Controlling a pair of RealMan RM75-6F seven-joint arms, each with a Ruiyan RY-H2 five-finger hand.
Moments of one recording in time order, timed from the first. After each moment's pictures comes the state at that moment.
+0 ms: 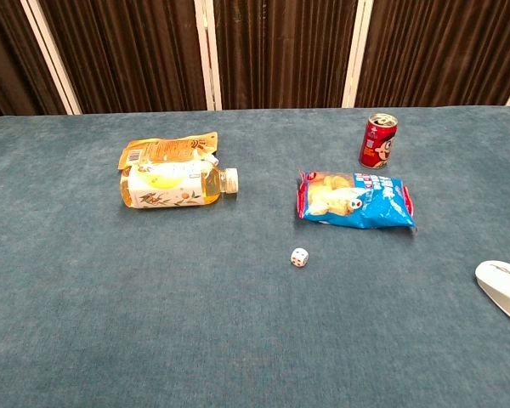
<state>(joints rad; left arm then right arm) -0.02 -1.19 0.05 -1.61 1.68 1.58 0.25 0.01 -1.11 0.01 -1.64 -1.61 1.55 -0.07</state>
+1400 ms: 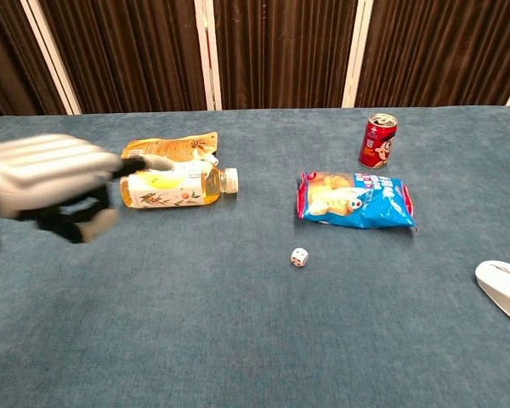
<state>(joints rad) -0.55 -1.42 -0.17 -1.86 1.14 0.95 0.89 0.04 -1.09 0.08 -1.60 -1.44 1.46 0.06</state>
